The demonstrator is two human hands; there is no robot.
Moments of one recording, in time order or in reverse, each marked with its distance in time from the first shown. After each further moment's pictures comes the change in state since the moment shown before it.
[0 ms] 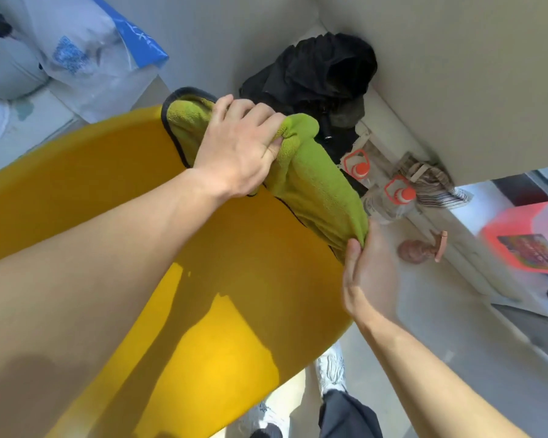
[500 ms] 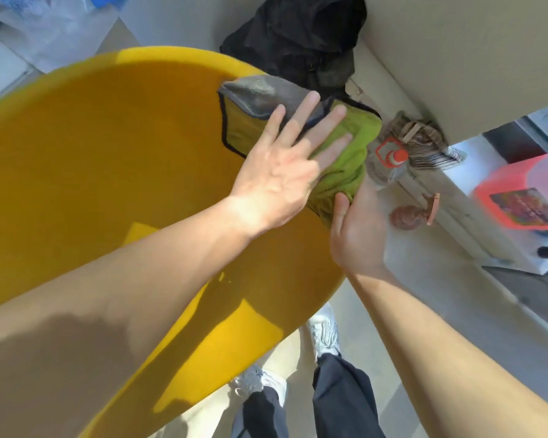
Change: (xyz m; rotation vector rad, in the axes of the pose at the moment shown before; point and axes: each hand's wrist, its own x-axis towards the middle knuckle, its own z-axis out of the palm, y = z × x) left_hand -0.044 0.108 0.027 0.159 -0.038 0.240; right_hand 0.008 0.026 0.013 0.111 0.108 -0.147
